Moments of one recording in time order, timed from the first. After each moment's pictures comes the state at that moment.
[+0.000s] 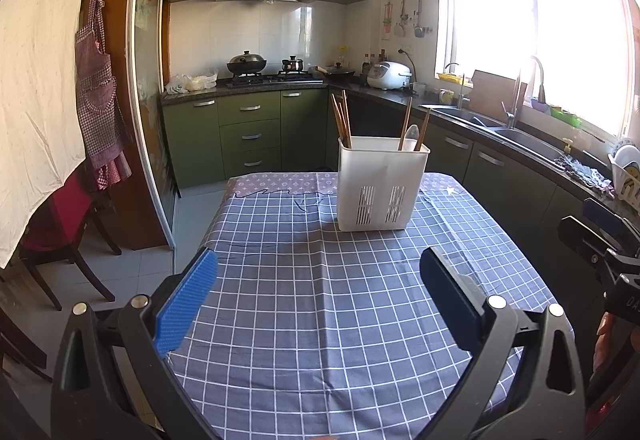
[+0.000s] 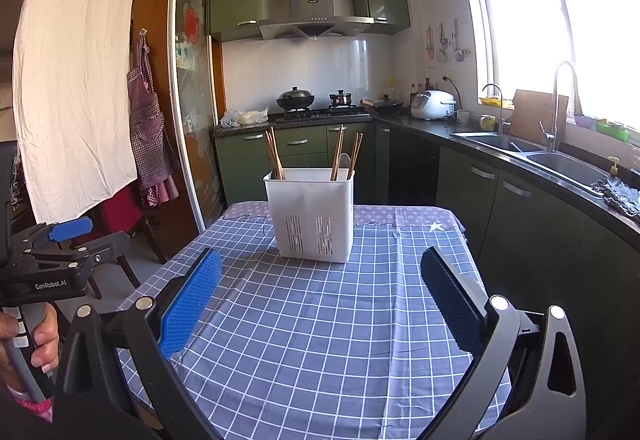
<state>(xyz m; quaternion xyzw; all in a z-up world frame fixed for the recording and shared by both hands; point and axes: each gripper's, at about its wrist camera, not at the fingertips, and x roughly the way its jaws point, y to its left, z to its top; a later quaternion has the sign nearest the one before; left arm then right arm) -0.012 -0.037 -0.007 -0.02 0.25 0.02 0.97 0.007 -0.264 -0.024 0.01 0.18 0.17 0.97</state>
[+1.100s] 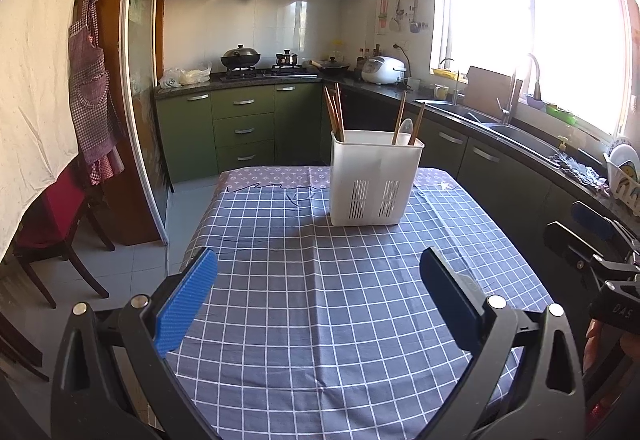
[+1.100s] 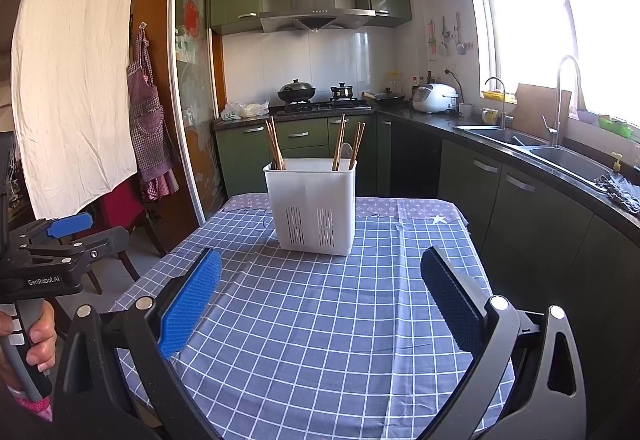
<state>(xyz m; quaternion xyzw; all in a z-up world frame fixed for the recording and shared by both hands) -0.007 -0.040 -0.009 -0.02 0.26 0.01 0.97 0.012 -0.260 -0.037 0.01 0.20 0.17 0.97</state>
